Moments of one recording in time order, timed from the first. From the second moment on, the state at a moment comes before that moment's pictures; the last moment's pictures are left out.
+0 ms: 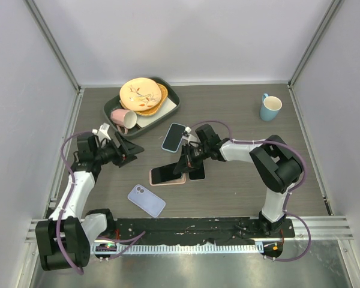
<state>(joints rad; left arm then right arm) 0.12 1.02 0.56 -0.17 0.84 -0.73 0.64 1.82 0.95 0.02 -0.83 0.74</state>
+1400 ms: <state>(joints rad) -0.30 1.44 0.65 -0.31 0.40 -0.71 0.60 1.96 0.93 0.16 -0.96 0.80</state>
